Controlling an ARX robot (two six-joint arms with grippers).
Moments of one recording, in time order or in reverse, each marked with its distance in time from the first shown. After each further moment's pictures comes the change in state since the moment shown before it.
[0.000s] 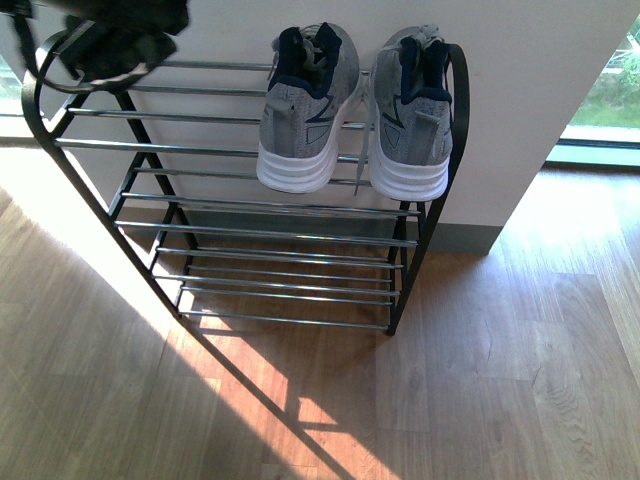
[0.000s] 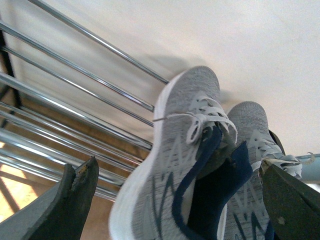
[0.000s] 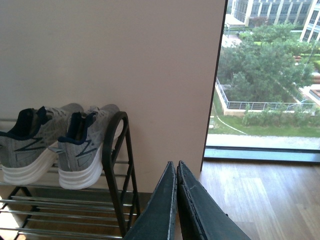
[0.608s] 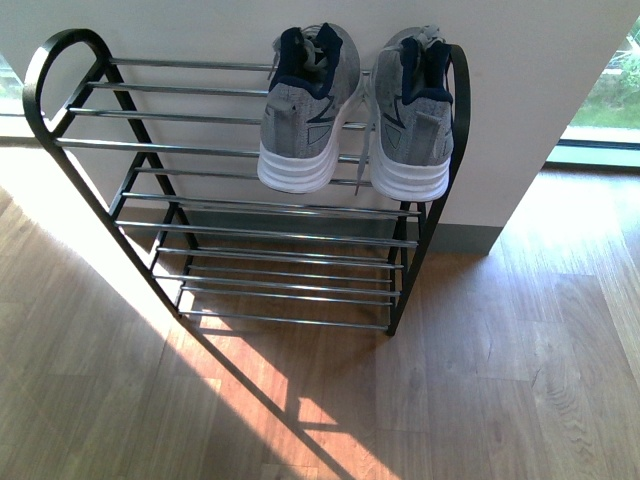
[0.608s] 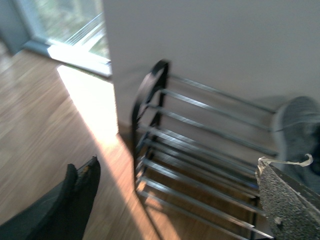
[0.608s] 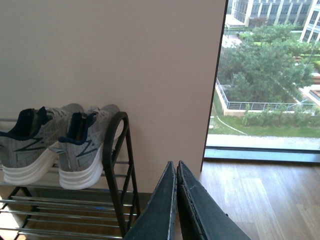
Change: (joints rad) left arm 0.097 -0.768 -0.570 -0.076 -0.276 0.408; right arm 0.000 0.000 0.000 0.000 0.000 0.000
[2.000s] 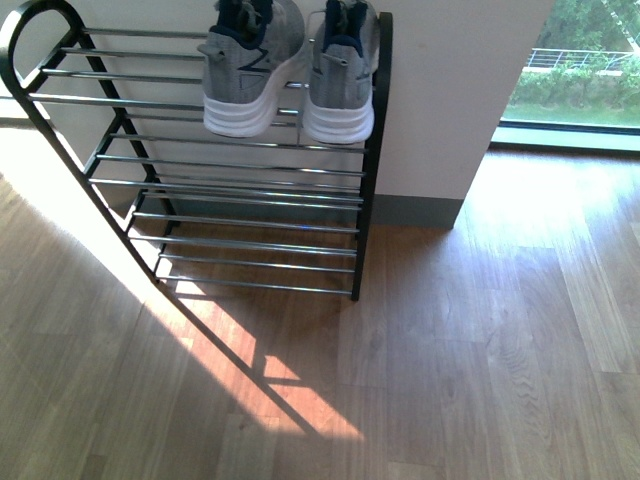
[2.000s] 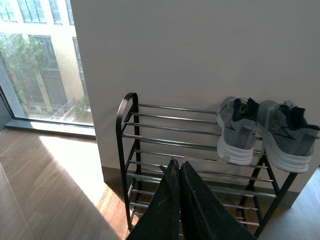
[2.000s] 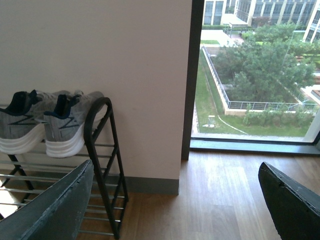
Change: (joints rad) left arm 0.256 -0.853 -0.481 -0.012 0.389 0.295; right arm 0.000 0.000 0.000 -0.001 -0.001 0.000
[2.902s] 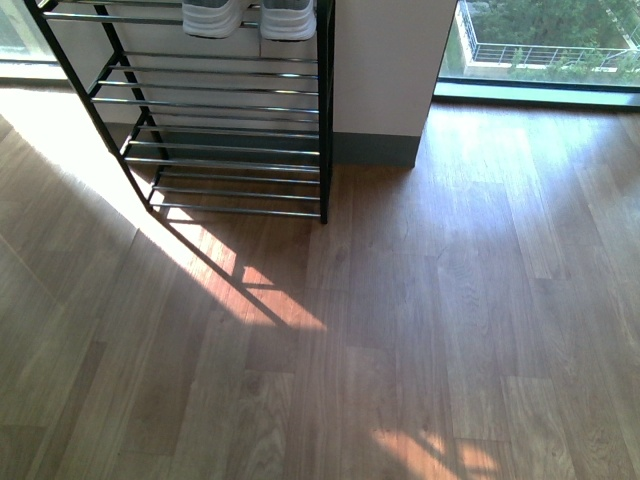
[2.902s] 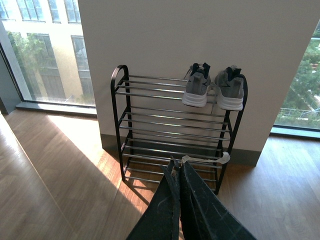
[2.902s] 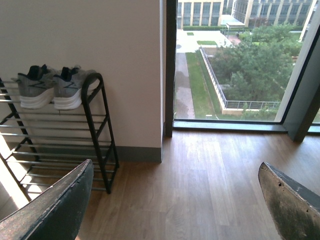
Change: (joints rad) left arm 0.000 -0.292 0.000 -0.311 0.002 0.000; right arm 0.000 -0.002 0.000 -0.001 0.003 0.000
